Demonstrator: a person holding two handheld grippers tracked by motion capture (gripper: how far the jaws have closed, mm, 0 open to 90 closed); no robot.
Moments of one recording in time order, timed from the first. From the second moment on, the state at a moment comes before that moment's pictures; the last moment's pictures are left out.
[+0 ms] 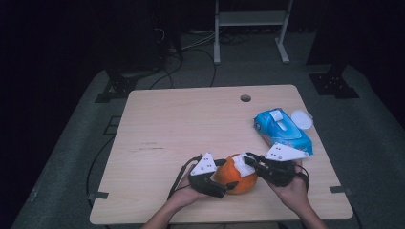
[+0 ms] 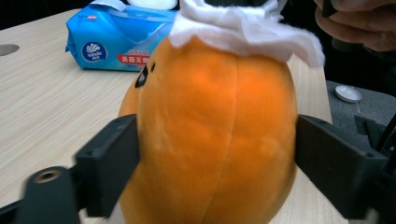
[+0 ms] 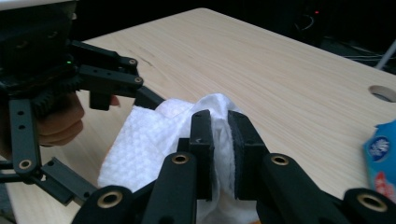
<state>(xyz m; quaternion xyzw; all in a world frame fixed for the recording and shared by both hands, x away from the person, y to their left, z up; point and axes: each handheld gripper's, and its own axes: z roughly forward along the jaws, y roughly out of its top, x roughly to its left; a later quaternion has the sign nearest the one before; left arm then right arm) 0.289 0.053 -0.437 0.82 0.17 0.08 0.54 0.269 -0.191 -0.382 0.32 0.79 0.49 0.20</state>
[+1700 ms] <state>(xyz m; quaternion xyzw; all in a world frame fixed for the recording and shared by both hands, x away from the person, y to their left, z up) 0.292 0.053 -0.446 0.82 0.17 0.07 0.55 0.273 -0.197 -0.381 0.32 0.79 0.50 0.13</state>
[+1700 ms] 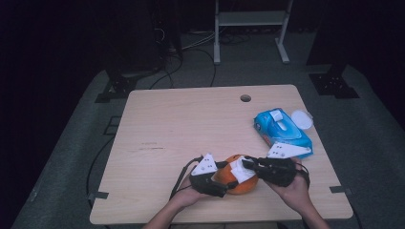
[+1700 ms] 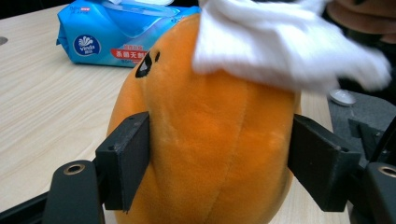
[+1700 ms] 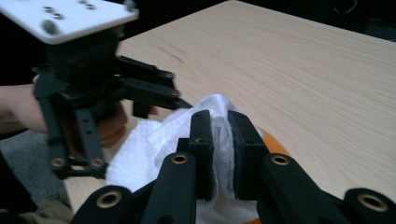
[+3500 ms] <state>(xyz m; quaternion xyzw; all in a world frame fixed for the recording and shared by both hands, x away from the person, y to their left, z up) 0.295 0.072 -0.405 0.84 0.17 0.06 0.52 0.288 -0.215 -0.397 0.39 0.75 0.53 0.07</state>
